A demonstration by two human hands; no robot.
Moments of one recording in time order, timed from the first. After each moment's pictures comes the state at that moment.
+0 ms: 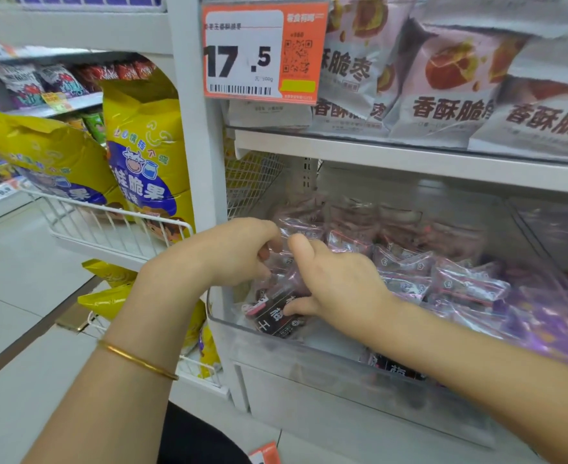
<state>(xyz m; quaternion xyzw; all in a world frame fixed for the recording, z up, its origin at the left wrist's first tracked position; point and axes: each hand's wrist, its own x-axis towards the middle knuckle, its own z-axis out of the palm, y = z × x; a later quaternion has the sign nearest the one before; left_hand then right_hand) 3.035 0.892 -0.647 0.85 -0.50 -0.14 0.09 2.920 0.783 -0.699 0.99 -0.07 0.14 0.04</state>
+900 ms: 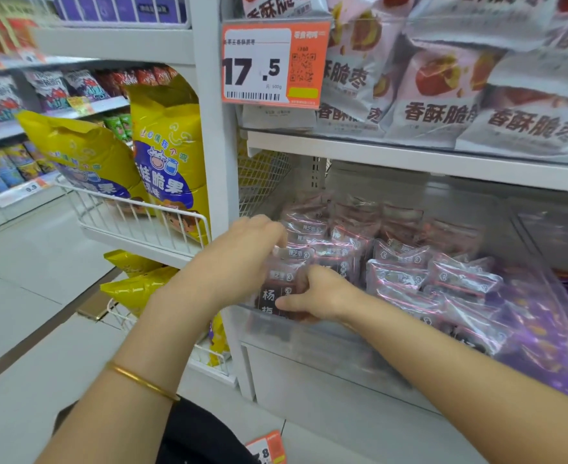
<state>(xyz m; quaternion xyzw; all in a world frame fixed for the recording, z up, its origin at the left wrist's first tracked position) 3.011 0.915 -0.668 0.84 -0.52 0.03 0.13 2.926 0.795 -0.717 0.85 -0.23 -0.03 -0.48</state>
